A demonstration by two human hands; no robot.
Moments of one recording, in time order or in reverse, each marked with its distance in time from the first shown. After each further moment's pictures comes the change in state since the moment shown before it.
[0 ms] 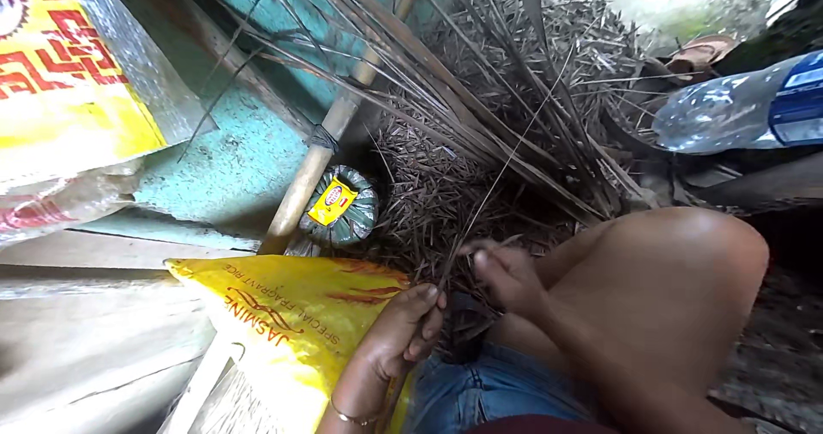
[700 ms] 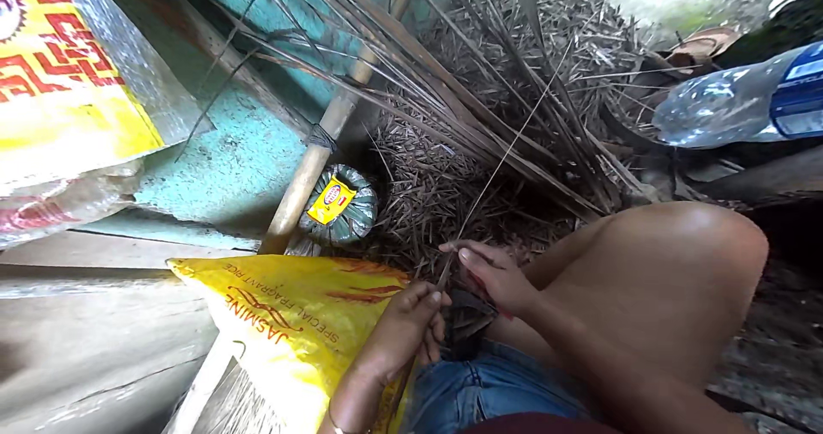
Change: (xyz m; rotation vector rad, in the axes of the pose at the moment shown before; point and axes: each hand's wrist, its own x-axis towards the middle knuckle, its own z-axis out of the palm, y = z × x) left_hand -0.009 0.001 0.015 0.386 0.152 0.068; right_hand 0.005 -0.023 0.008 0.417 -0.137 0.355
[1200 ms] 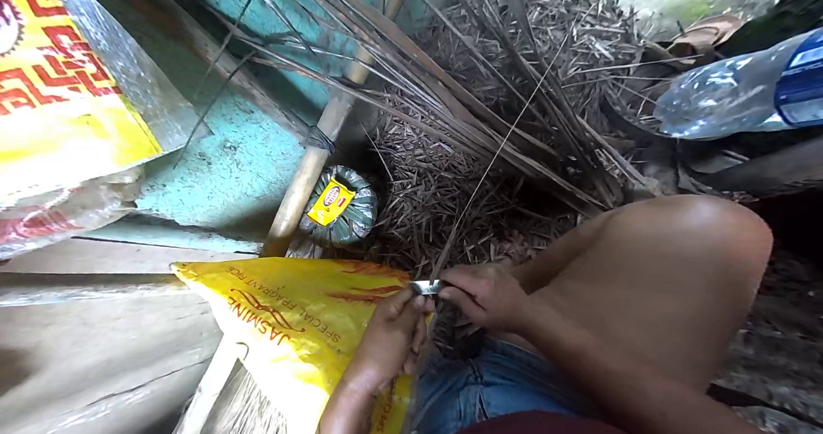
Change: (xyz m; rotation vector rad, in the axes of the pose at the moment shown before) left_hand -0.014 -0.004 -0.004 0.034 0.111 0.069; right_hand -0.008 0.022 0.009 -0.852 -0.027 -0.635
